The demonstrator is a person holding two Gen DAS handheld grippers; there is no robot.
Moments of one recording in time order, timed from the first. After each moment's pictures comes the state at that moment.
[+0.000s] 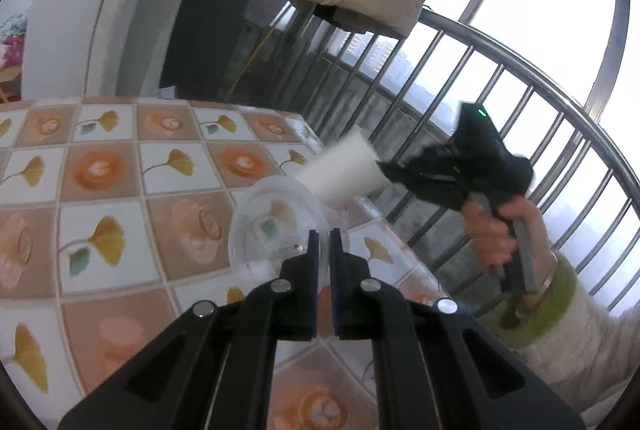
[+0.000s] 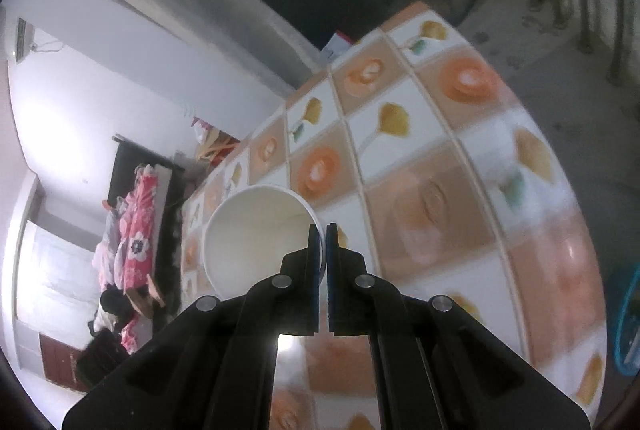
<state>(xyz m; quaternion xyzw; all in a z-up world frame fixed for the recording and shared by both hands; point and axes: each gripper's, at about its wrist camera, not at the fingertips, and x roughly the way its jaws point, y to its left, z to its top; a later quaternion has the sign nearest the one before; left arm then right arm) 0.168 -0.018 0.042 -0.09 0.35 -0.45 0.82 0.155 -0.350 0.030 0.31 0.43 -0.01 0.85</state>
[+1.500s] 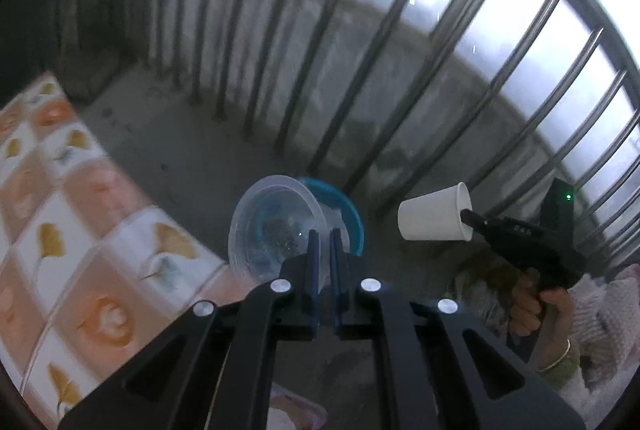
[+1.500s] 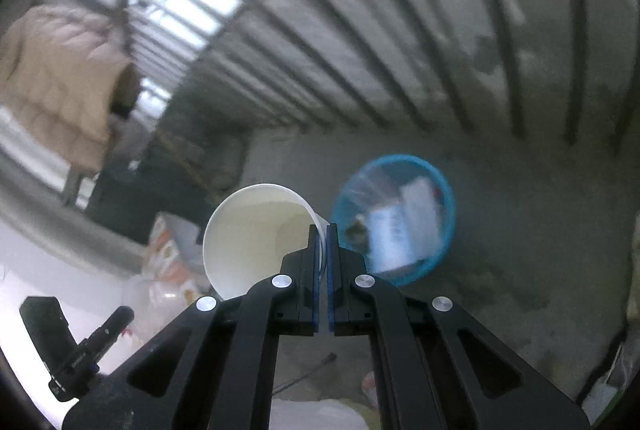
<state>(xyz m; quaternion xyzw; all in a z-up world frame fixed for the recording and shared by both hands) -0.033 -0.354 0.048 0.16 0.44 -0.60 0.64 -0.294 -0.510 -0.007 0.45 0.18 -0.39 0.78</state>
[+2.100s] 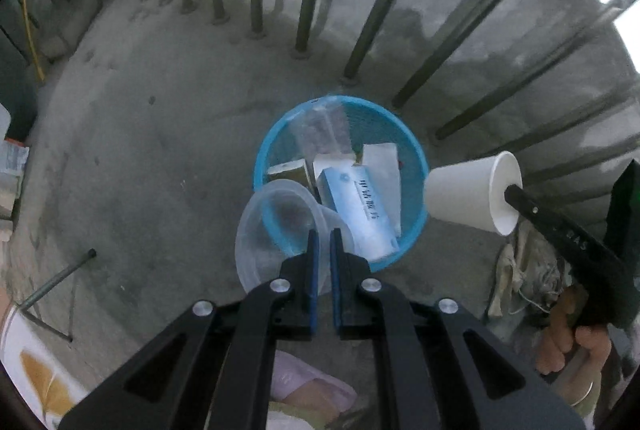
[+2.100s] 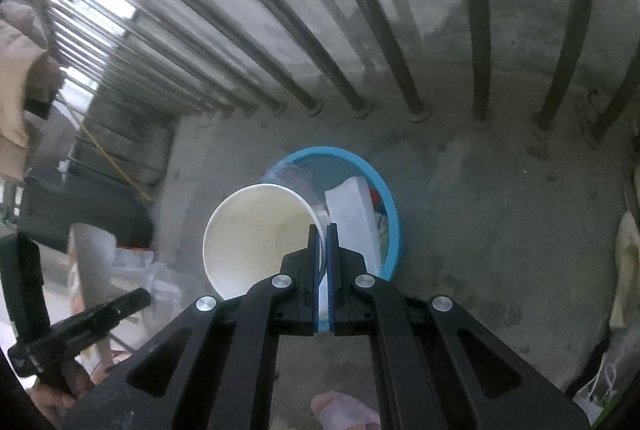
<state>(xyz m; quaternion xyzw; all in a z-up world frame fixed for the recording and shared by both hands) -0.038 -0.548 -0.110 0.32 0.55 -0.50 0.59 -0.269 -0.607 -0.086 0.45 0.25 -0.46 0.73</state>
